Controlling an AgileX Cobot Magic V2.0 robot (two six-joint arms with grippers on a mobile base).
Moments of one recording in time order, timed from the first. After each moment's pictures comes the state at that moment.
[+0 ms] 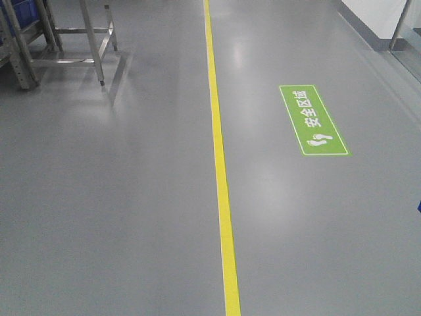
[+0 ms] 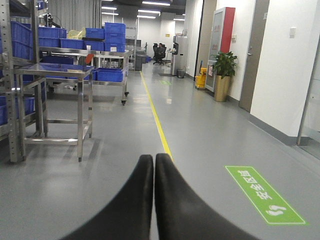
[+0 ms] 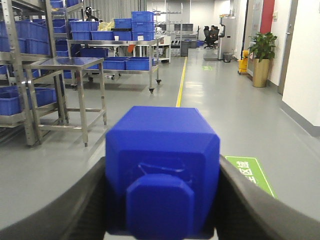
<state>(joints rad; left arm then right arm) -0.03 -0.01 0.03 0.05 0.00 -0.15 0.14 0.06 -0.21 -0.06 0.21 0.04</state>
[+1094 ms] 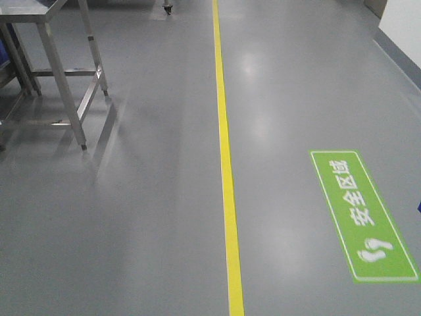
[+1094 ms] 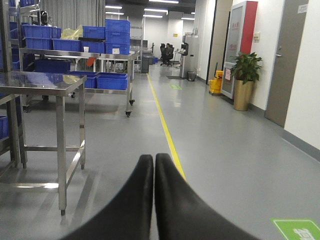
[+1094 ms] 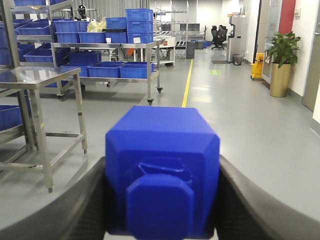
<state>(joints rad) -0.03 -0.01 0.03 0.05 0.00 -0.15 0.14 0.06 -0.21 -0.06 0.21 0.04</state>
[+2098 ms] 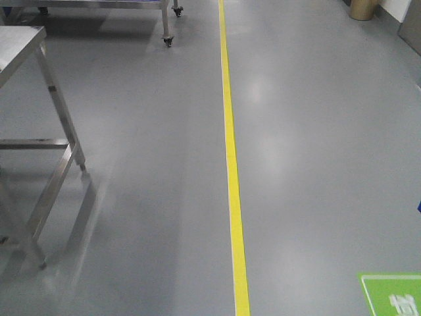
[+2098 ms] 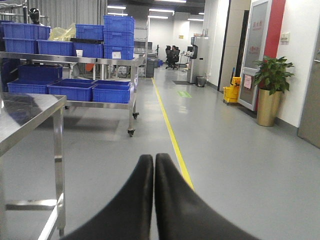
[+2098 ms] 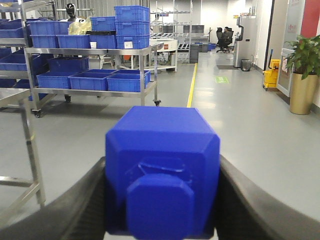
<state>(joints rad) -0.03 -0.01 0.03 0.05 0.00 -0.15 0.14 0.06 -0.21 -0.06 0.21 0.04</state>
